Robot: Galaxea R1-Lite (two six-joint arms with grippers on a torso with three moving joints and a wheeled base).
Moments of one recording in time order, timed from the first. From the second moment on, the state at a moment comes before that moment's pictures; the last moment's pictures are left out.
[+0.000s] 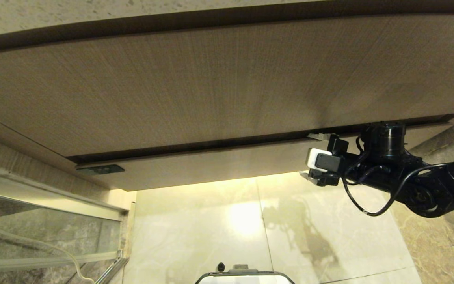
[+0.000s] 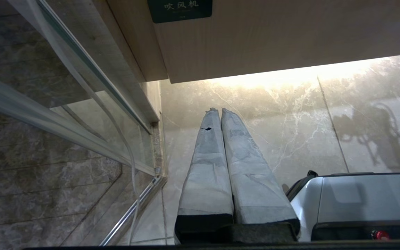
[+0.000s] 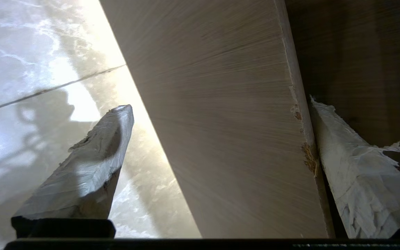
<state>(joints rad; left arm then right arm) 0.00 0.00 0.00 0.00 0.00 0.00 0.24 1.94 -0.81 -0.73 0.18 -1.21</state>
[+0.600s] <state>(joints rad) 0.00 0.00 0.00 0.00 0.00 0.00 0.19 1.84 -0.76 -0.48 0.17 -1.19</state>
